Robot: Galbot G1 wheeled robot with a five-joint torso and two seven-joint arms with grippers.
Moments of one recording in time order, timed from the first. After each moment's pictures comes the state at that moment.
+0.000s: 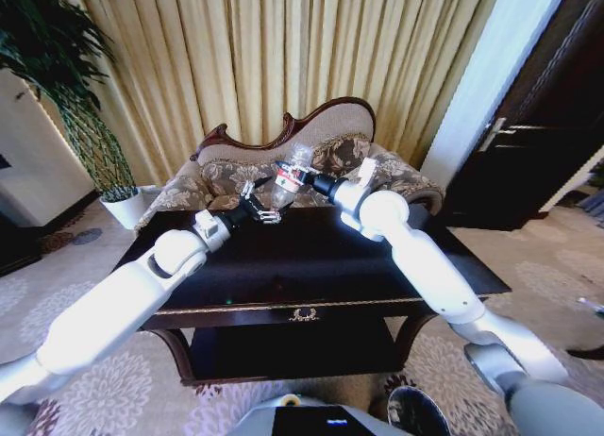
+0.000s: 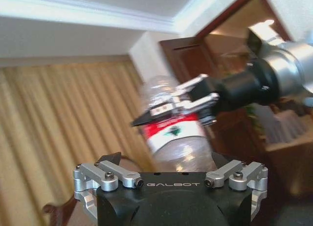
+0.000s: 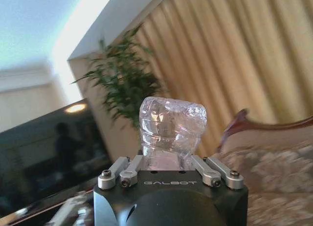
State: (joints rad) left arm 0.54 -0.71 0.08 -1.94 -0.60 0.03 0.12; right arm -0.38 1.03 -0.01 1.81 1.33 -0.43 0.12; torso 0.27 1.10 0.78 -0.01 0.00
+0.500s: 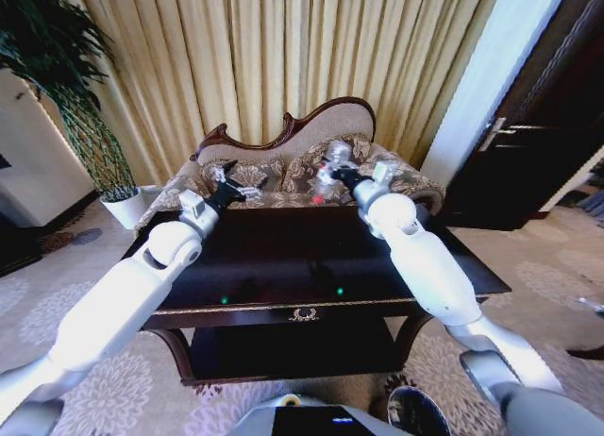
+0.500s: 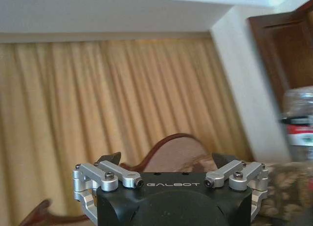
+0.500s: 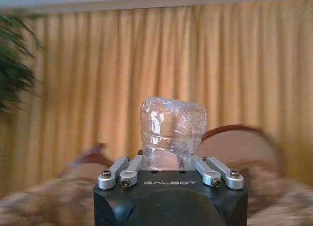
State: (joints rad) left arm 0.59 -0.79 -0.10 -1.94 -0.66 0.26 -0.12; right arm -0.51 1.00 0.13 1.73 0.66 -0.34 0.25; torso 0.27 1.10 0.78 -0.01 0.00
